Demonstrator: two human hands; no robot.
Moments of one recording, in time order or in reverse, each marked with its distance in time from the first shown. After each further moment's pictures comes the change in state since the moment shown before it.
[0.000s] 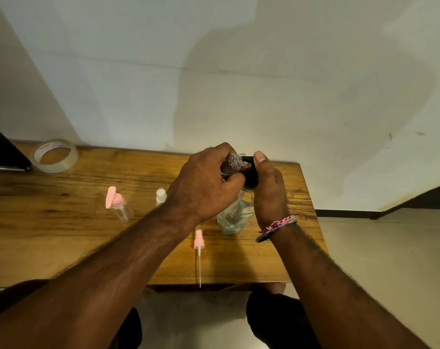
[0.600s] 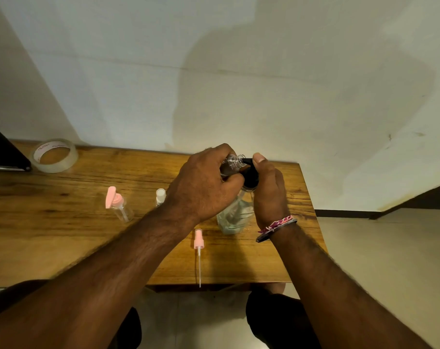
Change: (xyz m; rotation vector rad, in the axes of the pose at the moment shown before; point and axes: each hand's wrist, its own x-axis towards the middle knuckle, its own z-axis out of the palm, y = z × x) left_hand 0.000 0.000 -0.002 0.012 -0.022 -0.018; right_hand 0.001 0.001 -0.002 -0.035 -0.003 0.012
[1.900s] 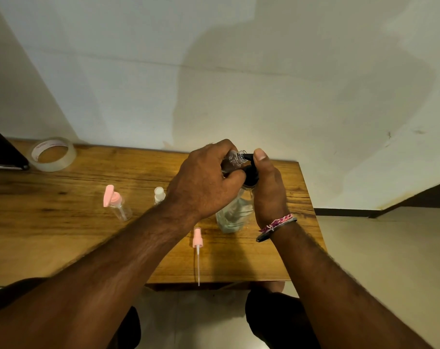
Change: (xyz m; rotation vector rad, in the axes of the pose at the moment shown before) left_hand 0.002 0.001 0.003 -0.006 0.023 0.043; right_hand -0.001 -0.004 0.001 0.082 -0.042 0.001
